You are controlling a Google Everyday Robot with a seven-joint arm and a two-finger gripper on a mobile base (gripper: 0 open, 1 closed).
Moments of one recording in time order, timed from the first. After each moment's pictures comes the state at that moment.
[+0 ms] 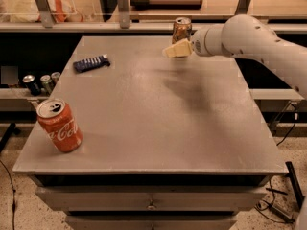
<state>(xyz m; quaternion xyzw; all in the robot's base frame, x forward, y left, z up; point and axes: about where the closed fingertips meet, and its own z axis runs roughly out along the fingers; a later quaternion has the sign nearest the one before) 0.781 -0.143 0.888 -0.25 0.80 0.08 0.53</state>
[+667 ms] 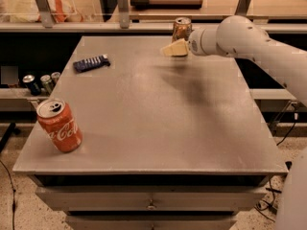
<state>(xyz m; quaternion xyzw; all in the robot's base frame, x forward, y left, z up) 0.803 -0.137 0.877 -0.24 0.81 0.09 0.53</state>
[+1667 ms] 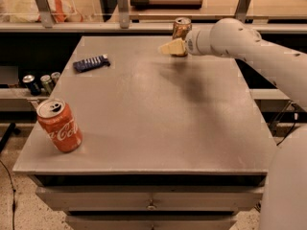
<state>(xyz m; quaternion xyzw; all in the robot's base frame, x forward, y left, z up) 0.820 -0.133 0.870 -0.21 0.81 0.09 0.53</state>
